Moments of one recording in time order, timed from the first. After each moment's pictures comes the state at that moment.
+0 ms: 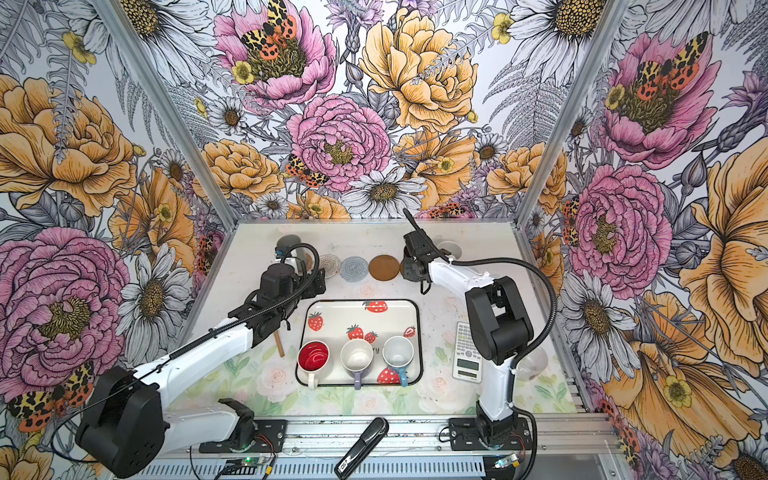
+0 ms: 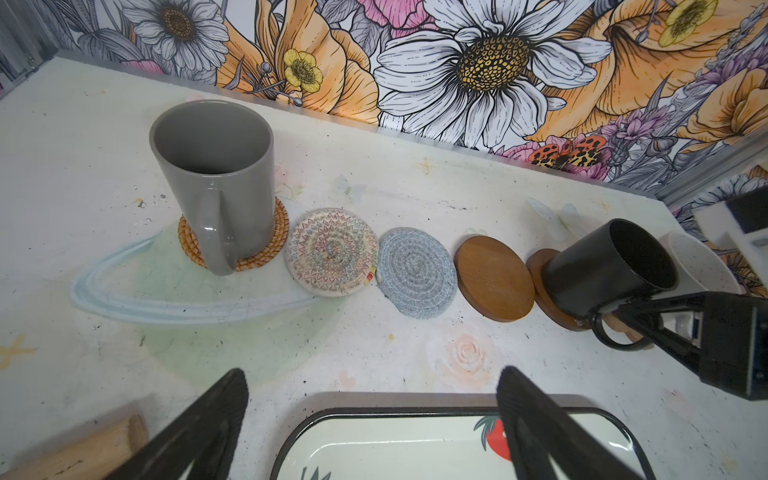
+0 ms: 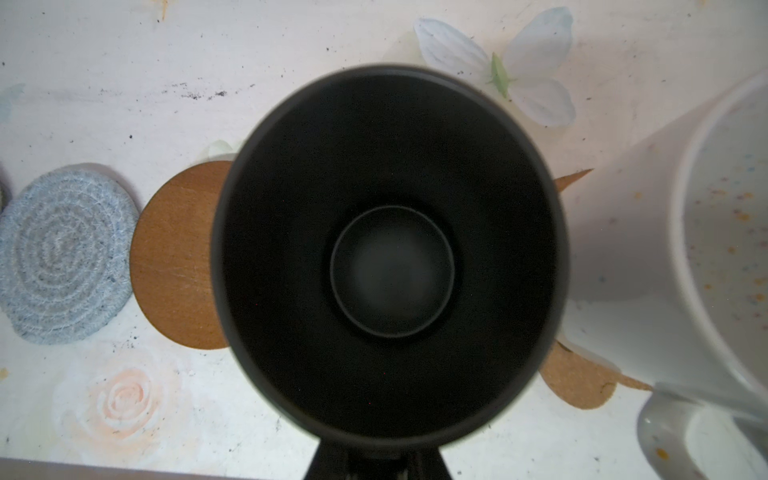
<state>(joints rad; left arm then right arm) -0.46 1.24 0.74 0.02 -0.27 -0.45 0.38 1.91 1.38 -0.46 0.13 0.32</state>
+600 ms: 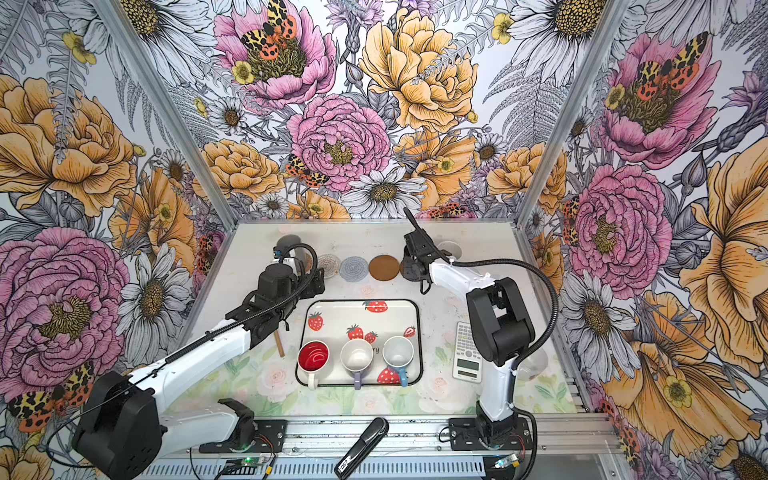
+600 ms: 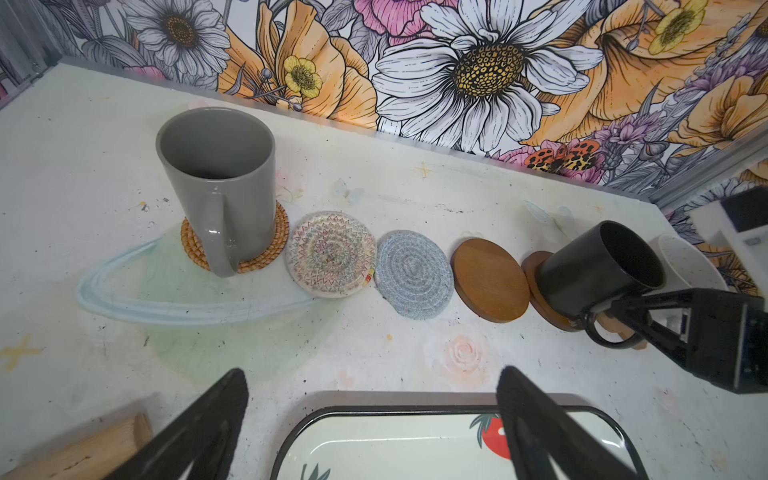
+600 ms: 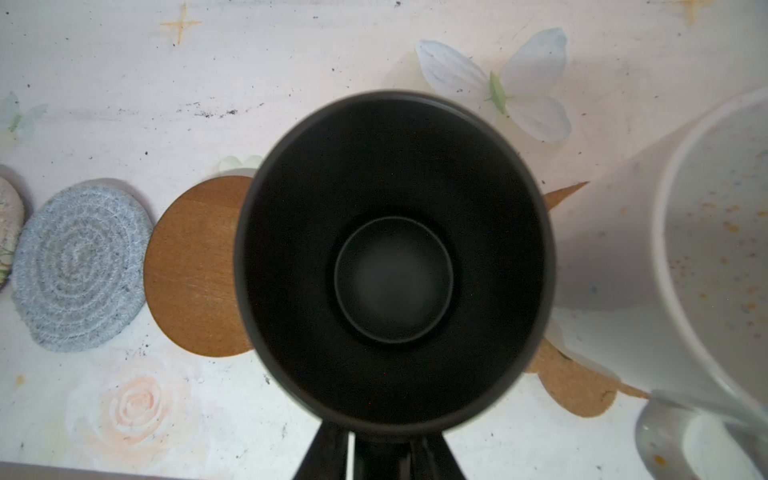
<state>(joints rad) -0.46 1.21 0.74 0.01 -0.27 -0.45 0.38 1.89 1.36 -0.43 0.13 0.33</state>
